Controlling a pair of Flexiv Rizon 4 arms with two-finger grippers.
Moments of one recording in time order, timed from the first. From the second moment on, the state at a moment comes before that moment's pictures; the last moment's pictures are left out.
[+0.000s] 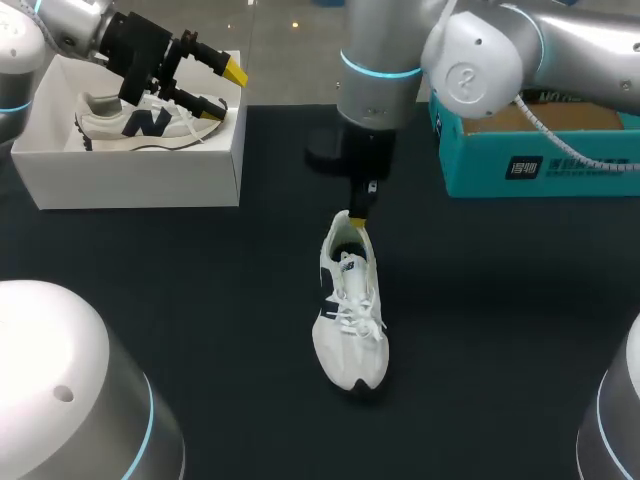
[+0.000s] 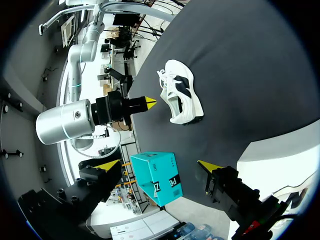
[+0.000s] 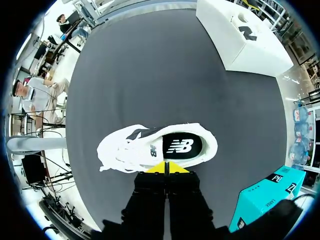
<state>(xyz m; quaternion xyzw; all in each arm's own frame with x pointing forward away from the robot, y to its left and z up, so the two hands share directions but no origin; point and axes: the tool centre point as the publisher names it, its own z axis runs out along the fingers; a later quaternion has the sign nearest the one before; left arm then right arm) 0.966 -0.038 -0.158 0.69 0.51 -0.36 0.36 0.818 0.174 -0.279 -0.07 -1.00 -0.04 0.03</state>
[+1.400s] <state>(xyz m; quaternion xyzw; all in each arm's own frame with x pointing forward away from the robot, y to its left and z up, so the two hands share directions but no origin) 0.966 -0.038 -0.158 0.69 0.51 -0.36 0.36 0.896 0.177 -0.336 -0.06 -1.00 -0.05 -0.02</state>
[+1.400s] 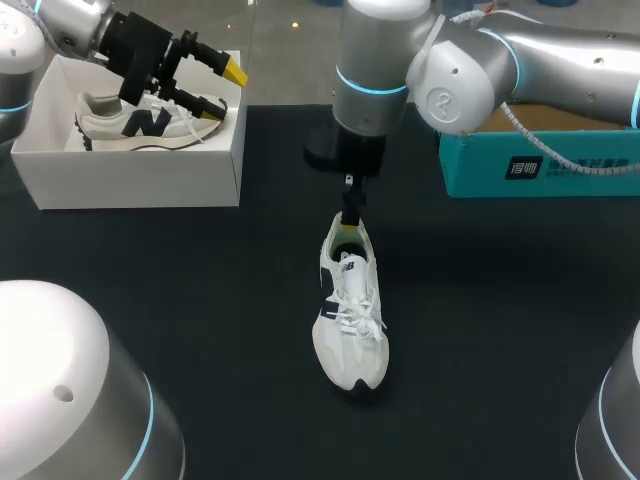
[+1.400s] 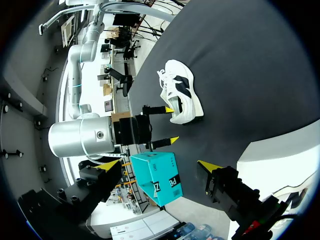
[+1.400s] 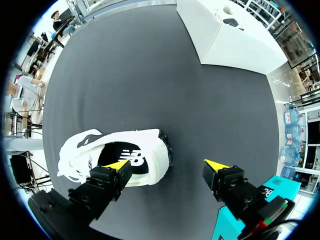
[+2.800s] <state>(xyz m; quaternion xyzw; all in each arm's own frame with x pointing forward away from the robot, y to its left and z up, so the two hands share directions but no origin) 0.966 -0.038 -0.158 0.69 0.51 -0.36 0.36 0.894 0.181 -0.379 -0.06 -1.00 -0.03 0.00</state>
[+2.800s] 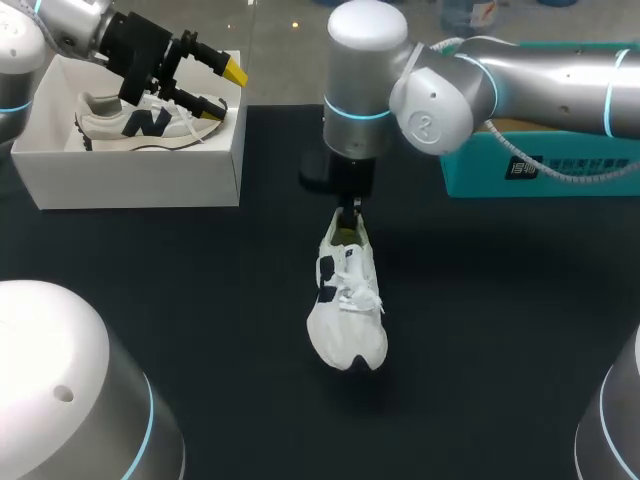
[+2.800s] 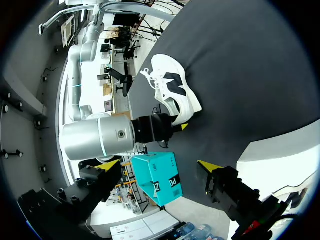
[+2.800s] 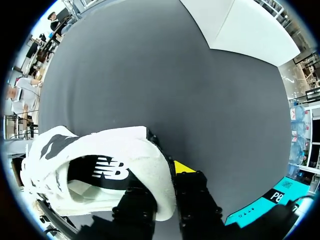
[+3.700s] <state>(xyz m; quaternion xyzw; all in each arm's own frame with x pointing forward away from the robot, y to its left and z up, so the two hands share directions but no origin) 0.966 -0.038 -0.158 0.69 0.51 -0.36 0.36 0.904 0.127 -0.223 -0.04 -1.00 0.01 -0.05</state>
